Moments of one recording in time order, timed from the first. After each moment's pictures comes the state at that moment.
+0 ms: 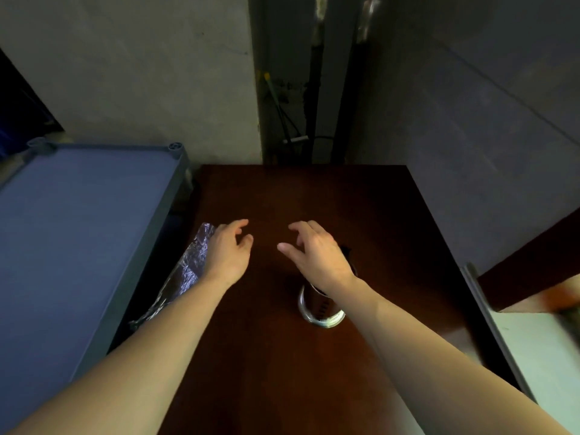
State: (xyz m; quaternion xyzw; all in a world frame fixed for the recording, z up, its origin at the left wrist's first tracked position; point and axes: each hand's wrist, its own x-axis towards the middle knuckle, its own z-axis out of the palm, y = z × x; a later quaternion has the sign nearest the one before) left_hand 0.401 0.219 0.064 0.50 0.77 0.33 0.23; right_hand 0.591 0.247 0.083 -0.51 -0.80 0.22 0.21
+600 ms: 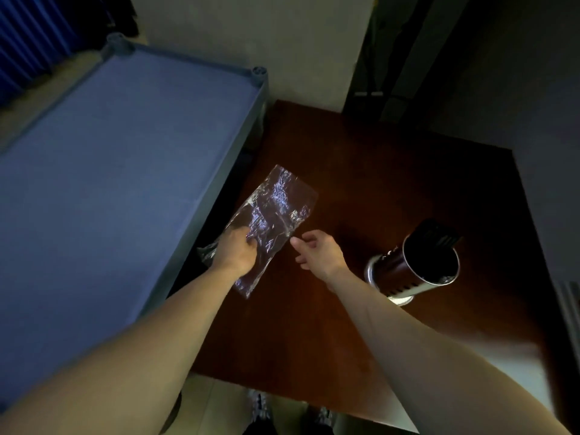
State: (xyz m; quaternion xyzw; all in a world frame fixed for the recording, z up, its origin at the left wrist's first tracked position) left_hand 0.284 0.129 -0.032 0.39 0.84 0.19 0.31; right_hand 0.458 0.204 -0.037 -0.56 -0.61 0.55 0.11
